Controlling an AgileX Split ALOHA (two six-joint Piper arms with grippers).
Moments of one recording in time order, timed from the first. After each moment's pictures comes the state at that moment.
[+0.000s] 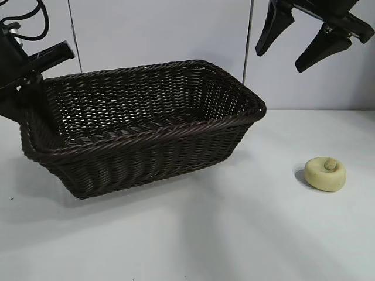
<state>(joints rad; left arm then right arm) -0.16 1.81 -1.29 -0.44 1.01 -0.15 0.14 1.78 -1.56 0.36 0.98 -0.05</state>
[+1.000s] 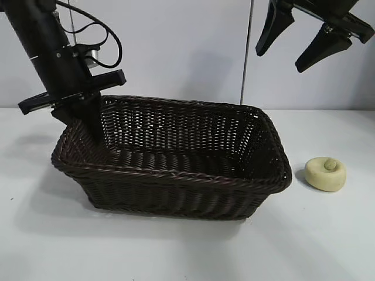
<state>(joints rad) -0.25 2.18 -1.71 -0.38 1.19 0.05 0.14 1.78 -1.56 0.36 0.98 -0.05</state>
